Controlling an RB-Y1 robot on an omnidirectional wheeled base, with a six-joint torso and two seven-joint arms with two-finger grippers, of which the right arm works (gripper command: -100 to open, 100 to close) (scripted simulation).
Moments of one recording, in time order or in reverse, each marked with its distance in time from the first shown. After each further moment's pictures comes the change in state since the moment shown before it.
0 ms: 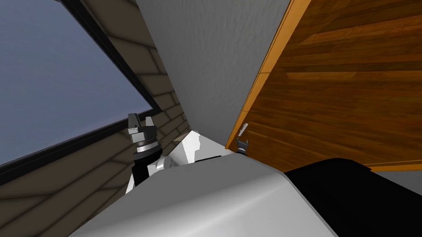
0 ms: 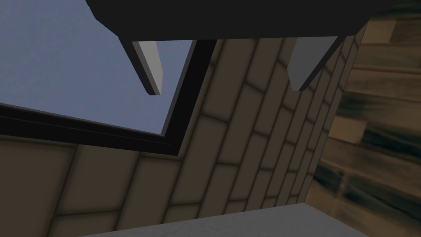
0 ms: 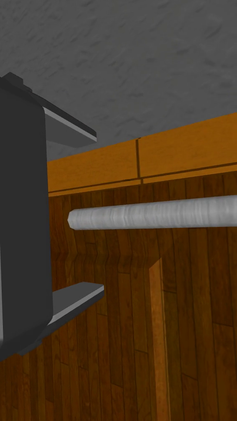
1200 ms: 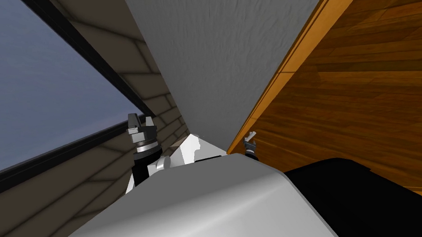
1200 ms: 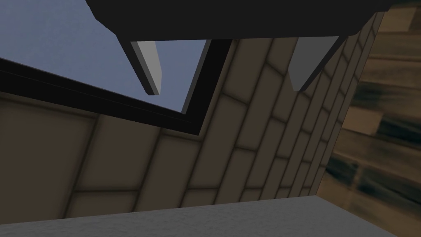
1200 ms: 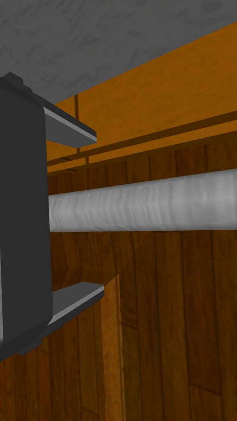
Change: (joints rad) arm 0.008 -0.150 -0.004 0.124 0.020 0.016 -0.241
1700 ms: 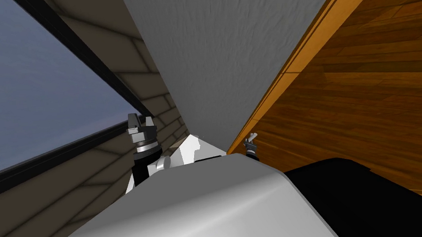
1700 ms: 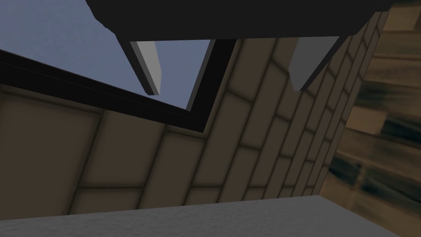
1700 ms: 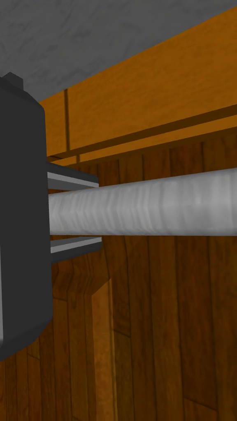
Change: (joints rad) arm 0.001 -0.012 0.004 0.021 0.005 -0.001 -0.029
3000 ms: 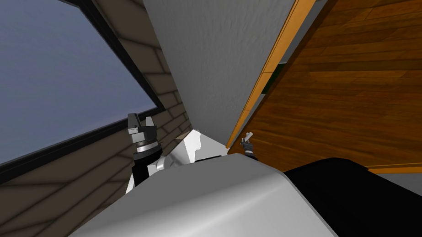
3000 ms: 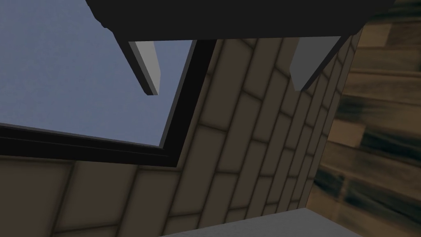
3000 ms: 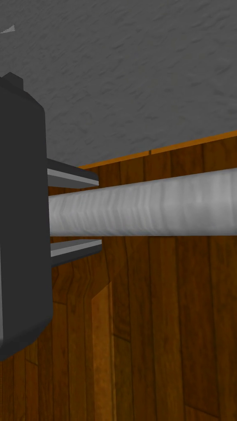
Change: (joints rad) arm 0.025 -0.041 0.094 -0.064 0.064 -0.007 -0.034
